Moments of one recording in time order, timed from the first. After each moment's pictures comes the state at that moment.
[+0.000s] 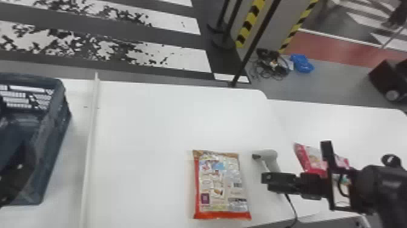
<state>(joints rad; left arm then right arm) 0.85 0.19 0.06 -2.30 0.28 -0.12 -0.21 0.23 -0.57 -0.47 -1.60 -0.39 1.36 1.14</state>
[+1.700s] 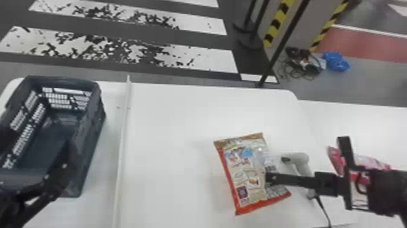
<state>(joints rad) 0.88 0.18 0.06 -2.32 0.27 -0.17 -0.22 0.20 -0.53 -0.38 -1.64 -0.39 1.23 1.18</state>
